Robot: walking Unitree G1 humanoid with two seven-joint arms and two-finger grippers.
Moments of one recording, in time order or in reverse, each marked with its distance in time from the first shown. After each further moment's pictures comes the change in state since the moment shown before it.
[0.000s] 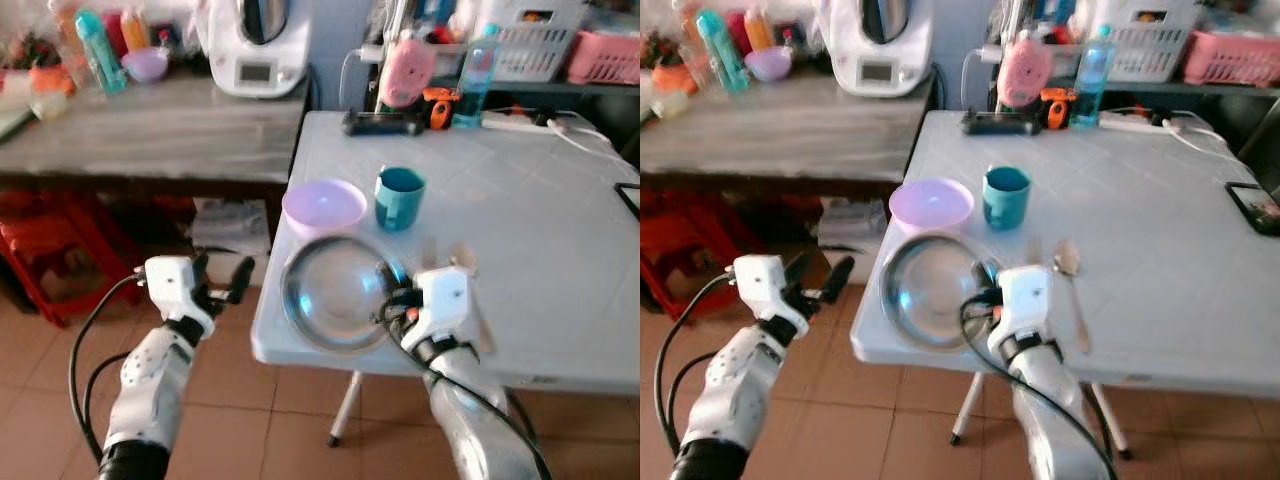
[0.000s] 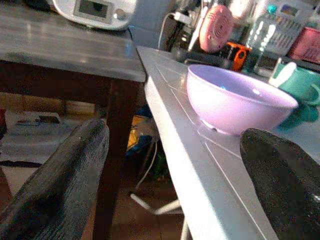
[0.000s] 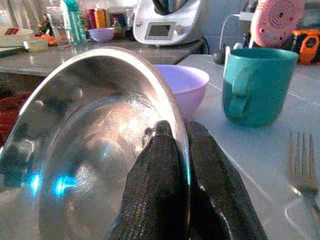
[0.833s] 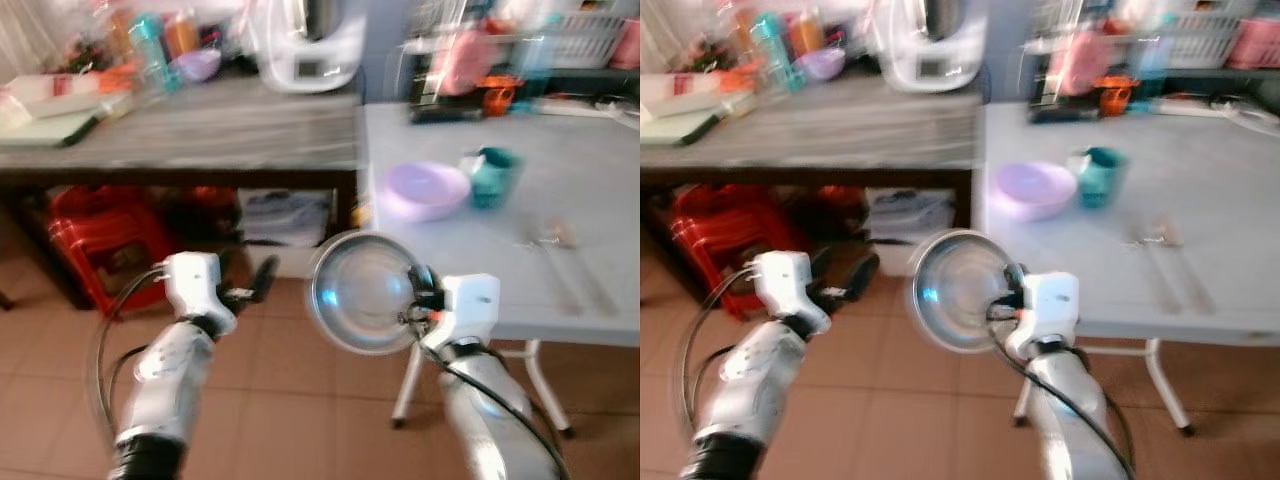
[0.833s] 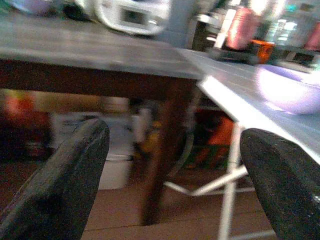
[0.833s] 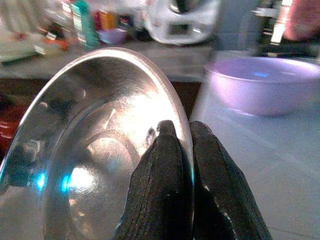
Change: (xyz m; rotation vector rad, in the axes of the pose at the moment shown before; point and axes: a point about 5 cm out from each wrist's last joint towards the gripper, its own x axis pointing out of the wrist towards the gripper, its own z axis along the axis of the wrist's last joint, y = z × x) left arm 0.003 -0.004 -0.002 0.039 0.016 -0.015; right arm -0.006 -0.008 -0.003 0.011 0.000 -0.082
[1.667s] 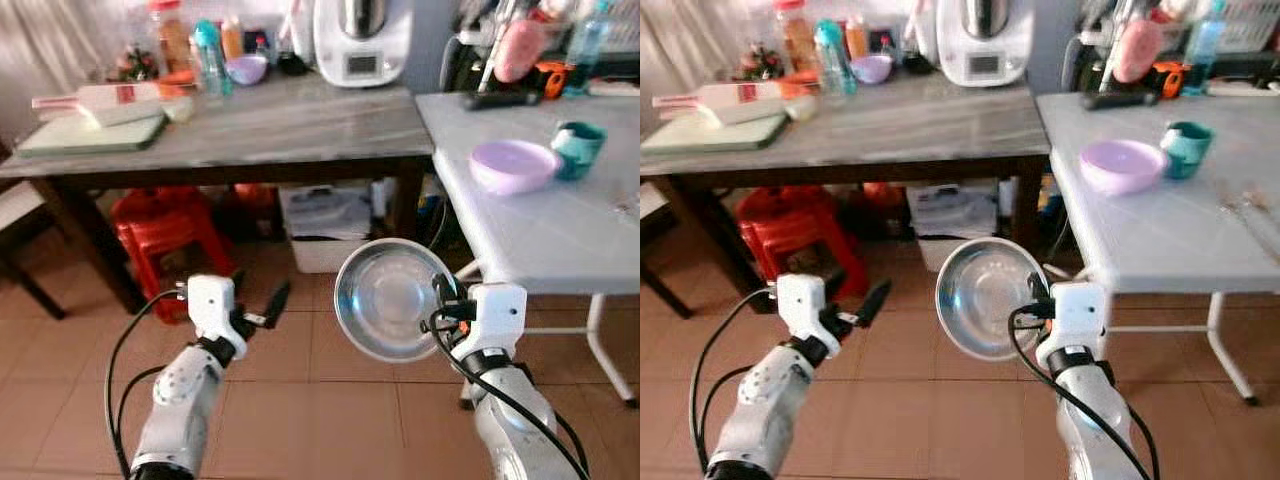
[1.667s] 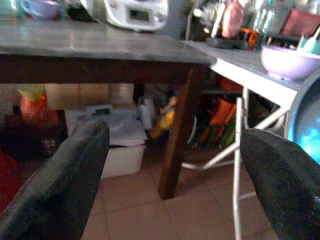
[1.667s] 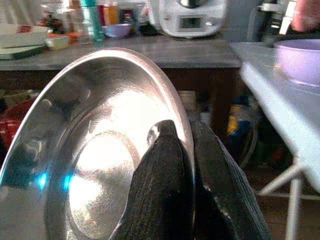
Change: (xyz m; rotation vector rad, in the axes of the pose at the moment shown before) left arm -0.010 -0.033 -0.020 0.014 0.026 -0.095; right arm -0.018 -0.030 -0.005 -0.035 0.032 -0.103
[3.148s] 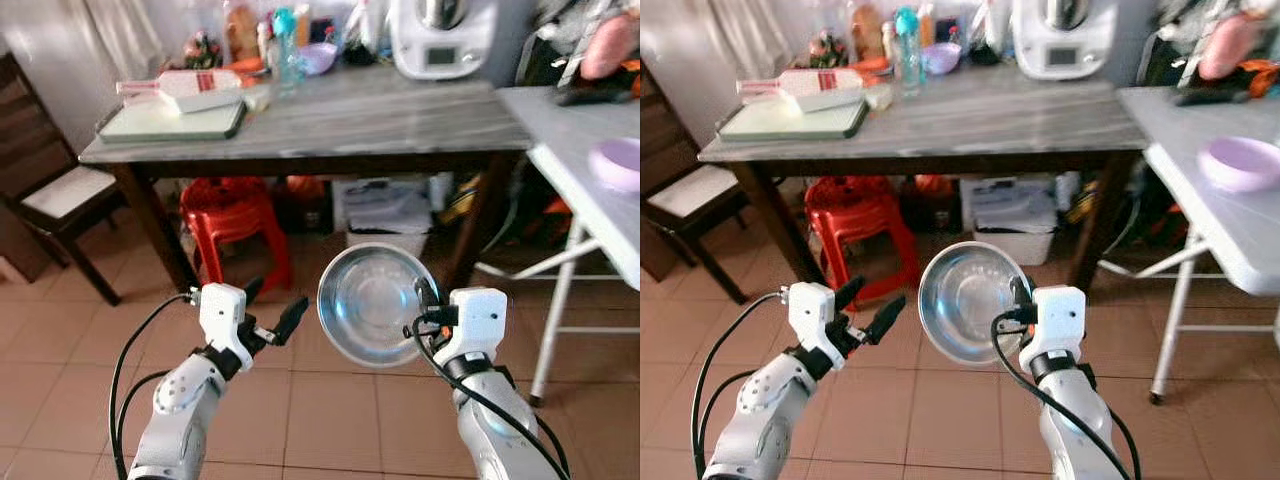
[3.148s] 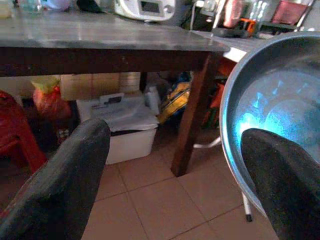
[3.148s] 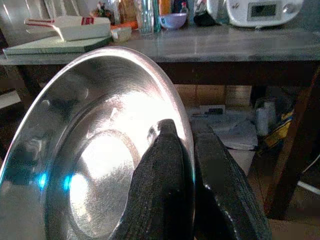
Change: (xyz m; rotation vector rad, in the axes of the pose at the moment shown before) left arm -0.008 -0.013 -0.003 0.015 0.026 -0.147; right arm 0.001 0.015 -0.005 0.014 -0.002 0.042
